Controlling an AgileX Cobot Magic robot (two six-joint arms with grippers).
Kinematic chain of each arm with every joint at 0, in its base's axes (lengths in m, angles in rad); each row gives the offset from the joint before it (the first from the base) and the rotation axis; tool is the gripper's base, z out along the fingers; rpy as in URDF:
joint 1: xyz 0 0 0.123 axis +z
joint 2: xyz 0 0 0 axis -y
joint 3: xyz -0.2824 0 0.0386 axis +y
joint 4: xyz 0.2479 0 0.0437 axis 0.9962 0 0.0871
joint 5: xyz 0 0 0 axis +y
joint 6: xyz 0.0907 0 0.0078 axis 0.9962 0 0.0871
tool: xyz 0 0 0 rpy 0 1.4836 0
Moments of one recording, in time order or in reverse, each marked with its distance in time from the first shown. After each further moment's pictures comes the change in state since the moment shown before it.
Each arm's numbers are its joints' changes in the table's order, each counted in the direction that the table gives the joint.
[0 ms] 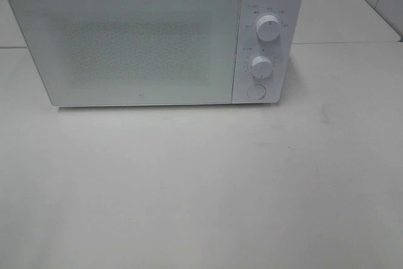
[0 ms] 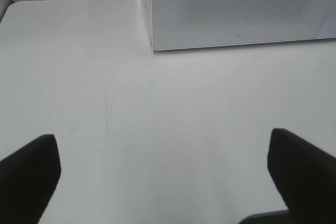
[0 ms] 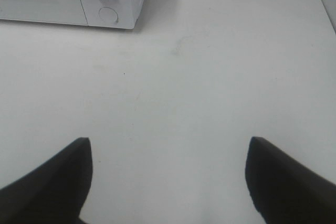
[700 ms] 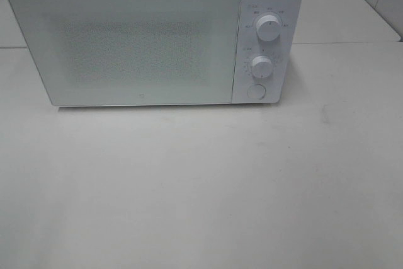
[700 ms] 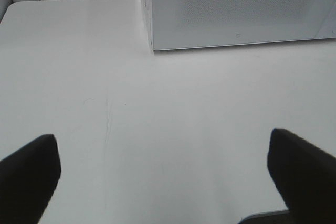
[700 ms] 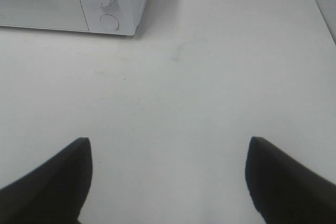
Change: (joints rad) left arm 0.000 0.000 0.000 0.000 0.000 0.000; right arm 0.000 0.012 -0.001 0.006 -0.004 0.000
